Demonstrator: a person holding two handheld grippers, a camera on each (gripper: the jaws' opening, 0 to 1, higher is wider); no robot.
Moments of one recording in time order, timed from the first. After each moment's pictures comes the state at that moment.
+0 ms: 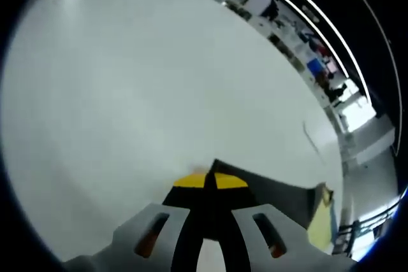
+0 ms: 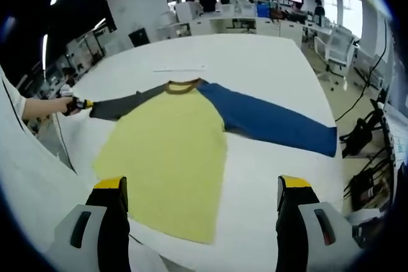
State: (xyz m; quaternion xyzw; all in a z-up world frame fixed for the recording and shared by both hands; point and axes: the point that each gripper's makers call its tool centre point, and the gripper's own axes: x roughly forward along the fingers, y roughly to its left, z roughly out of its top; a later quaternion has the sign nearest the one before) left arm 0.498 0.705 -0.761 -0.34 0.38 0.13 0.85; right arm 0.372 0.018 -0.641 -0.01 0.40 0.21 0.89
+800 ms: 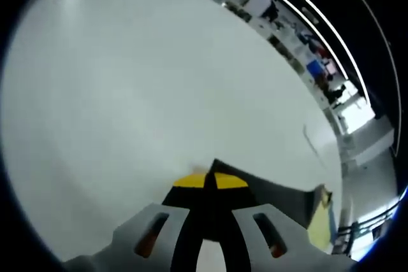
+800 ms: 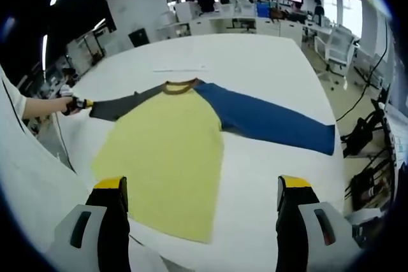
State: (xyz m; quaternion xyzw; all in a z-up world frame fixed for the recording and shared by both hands) left arm 0.499 0.705 -0.753 -0.35 0.37 0.13 0.85; right arm 0.373 0.022 -0.642 -0.01 0.40 0.21 0.89
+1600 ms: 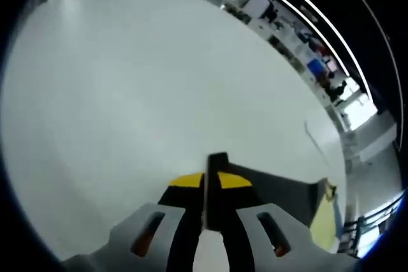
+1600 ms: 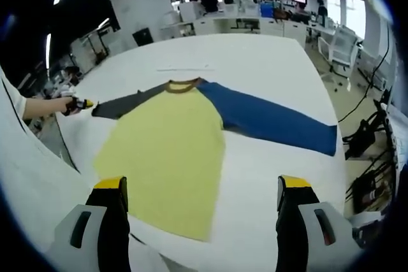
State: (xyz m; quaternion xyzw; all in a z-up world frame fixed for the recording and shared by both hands) left arm 0.471 0.707 -0.744 -0.33 0.37 0.14 0.86; right arm 0.370 0.018 -0.642 -0.01 0.40 0.23 0.89
